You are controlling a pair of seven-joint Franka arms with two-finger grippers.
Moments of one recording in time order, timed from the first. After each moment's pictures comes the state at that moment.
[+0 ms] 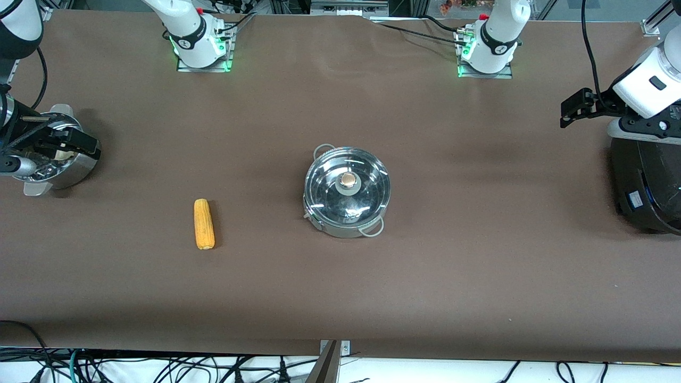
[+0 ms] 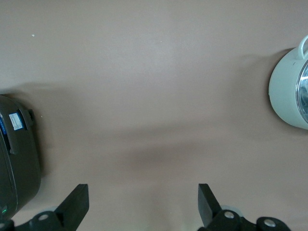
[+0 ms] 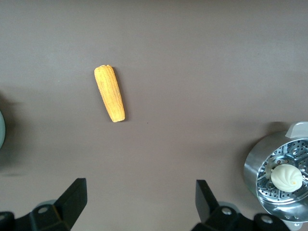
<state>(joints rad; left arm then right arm) -0.05 0.00 -0.02 -1.59 0.01 1.51 0.05 0.03 0.12 -0.06 -1.56 0.01 1.65 -0.01</state>
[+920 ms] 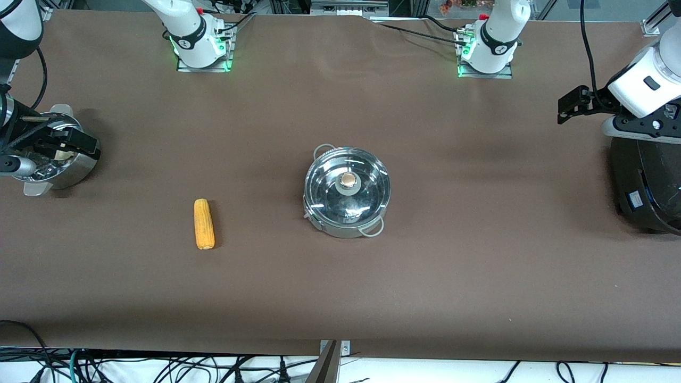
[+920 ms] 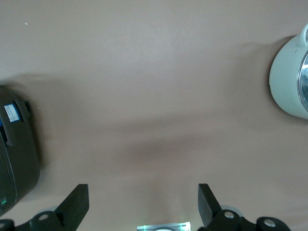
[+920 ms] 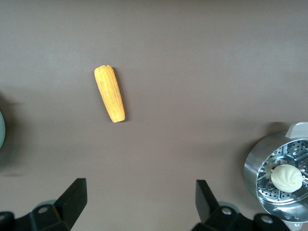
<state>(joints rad) -0.05 0.00 -0.03 -1.59 0.01 1.46 0.05 0.03 0.12 -0.06 -1.56 0.01 1.65 -0.01</state>
